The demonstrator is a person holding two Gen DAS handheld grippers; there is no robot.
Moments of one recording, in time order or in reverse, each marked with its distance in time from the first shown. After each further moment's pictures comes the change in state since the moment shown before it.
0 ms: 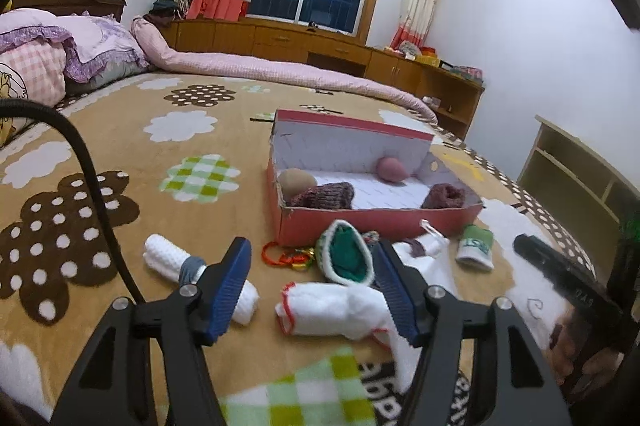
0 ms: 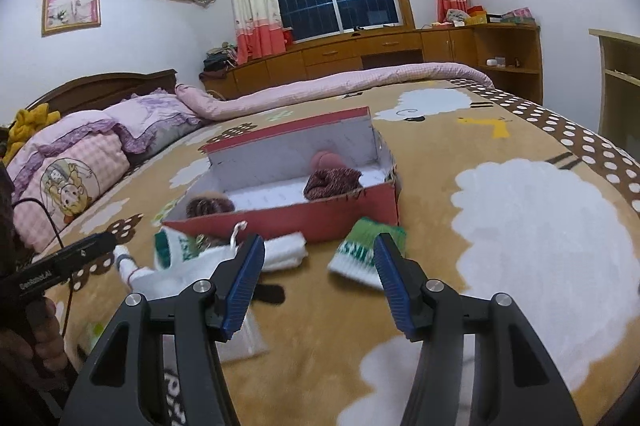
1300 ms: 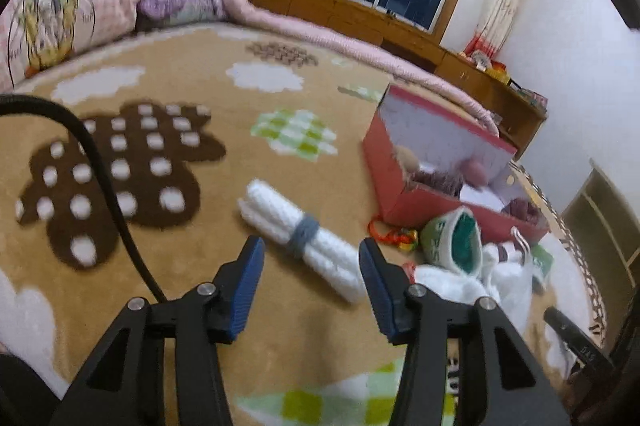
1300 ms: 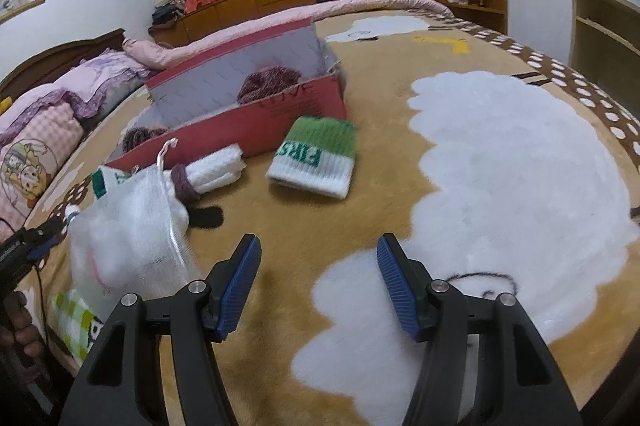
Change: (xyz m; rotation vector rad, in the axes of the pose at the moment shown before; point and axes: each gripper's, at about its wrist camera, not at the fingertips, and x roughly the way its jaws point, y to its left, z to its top) left arm 0.013 0.076 -0.016 -0.210 0.059 0.175; right arm 0.023 -0.025 -0.032 0.087 0.235 -0.160
